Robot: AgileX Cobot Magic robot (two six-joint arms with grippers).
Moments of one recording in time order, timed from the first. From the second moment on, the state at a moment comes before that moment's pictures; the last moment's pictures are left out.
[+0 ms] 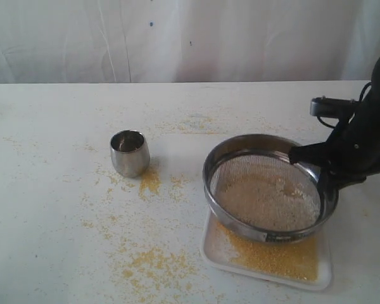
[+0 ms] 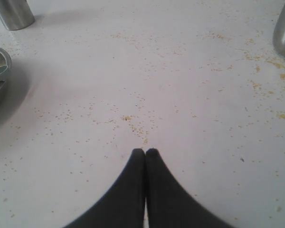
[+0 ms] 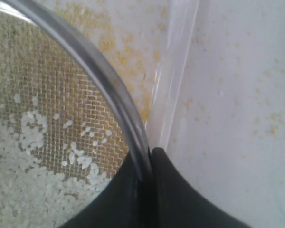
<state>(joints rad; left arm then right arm) 0.21 0.00 0.02 -0.11 0.44 0.18 0.09 1.74 -1.09 0.15 0.82 0.02</state>
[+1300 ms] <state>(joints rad) 0.21 0.00 0.02 -0.11 0.44 0.18 0.09 1.62 -0.93 0.15 0.48 0.01</state>
